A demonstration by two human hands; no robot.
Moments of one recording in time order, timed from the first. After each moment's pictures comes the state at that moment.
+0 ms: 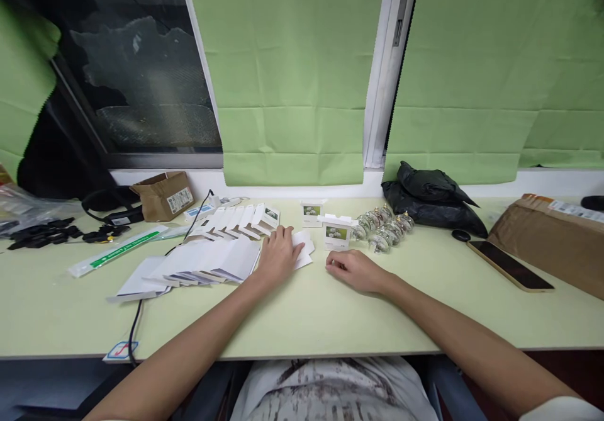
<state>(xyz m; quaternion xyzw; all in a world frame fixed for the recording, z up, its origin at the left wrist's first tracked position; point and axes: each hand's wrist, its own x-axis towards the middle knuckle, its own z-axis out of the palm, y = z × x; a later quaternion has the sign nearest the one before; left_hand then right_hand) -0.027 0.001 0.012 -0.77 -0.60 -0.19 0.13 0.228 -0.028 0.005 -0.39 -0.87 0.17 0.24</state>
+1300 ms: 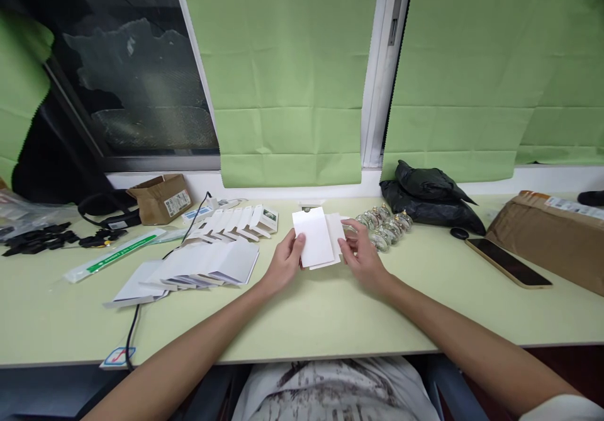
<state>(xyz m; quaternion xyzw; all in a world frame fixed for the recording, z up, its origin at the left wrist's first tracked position) -0.004 -0.024 0.020 -0.67 -0.37 -0.51 -0.40 0.223 -0.034 0.008 -0.39 -0.74 0.20 0.51</state>
